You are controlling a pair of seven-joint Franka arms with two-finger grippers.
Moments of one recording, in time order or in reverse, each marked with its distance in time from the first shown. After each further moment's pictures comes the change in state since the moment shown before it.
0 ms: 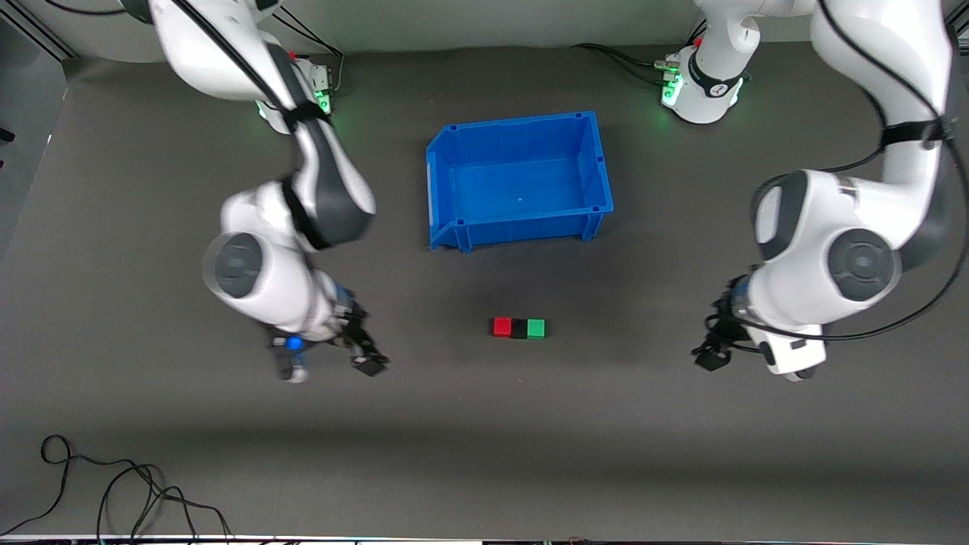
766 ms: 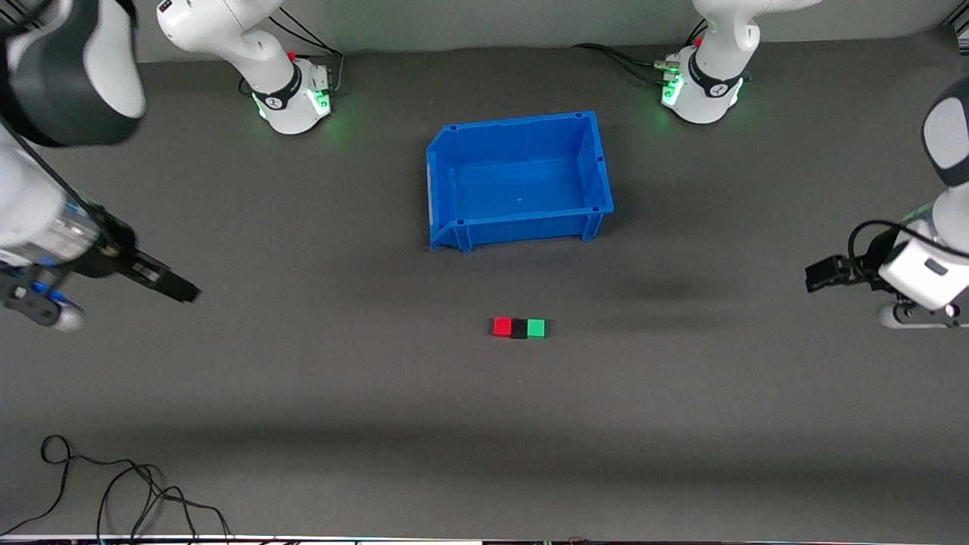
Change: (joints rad) left arm 0.196 -0.269 -0.003 -0.124 0.043 -0.114 1.098; right arm -0.058 -0.364 -0.173 -0.099 -0.255 -0.270 -0.732
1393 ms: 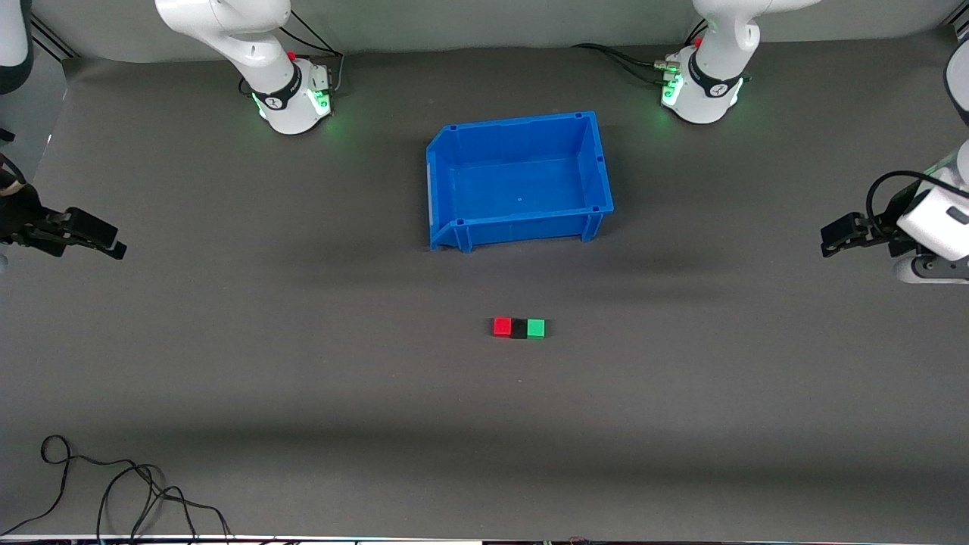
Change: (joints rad) left arm 0.013 -0.103 -0.002 -0.023 0.001 -0.083 0.023; right arm -0.652 -0.140 0.563 -0.090 -0.060 0.002 -0.457
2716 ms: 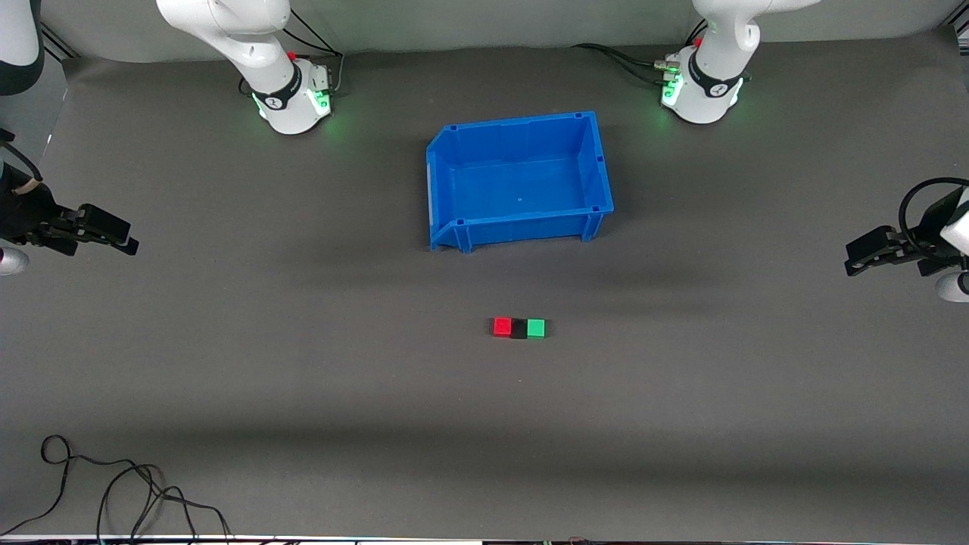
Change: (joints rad) left arm 0.000 0.112 -0.006 0.205 -0.002 -0.033 0.000; right arm -0.020 0.000 0.049 -0.006 0.000 -0.016 -0.005
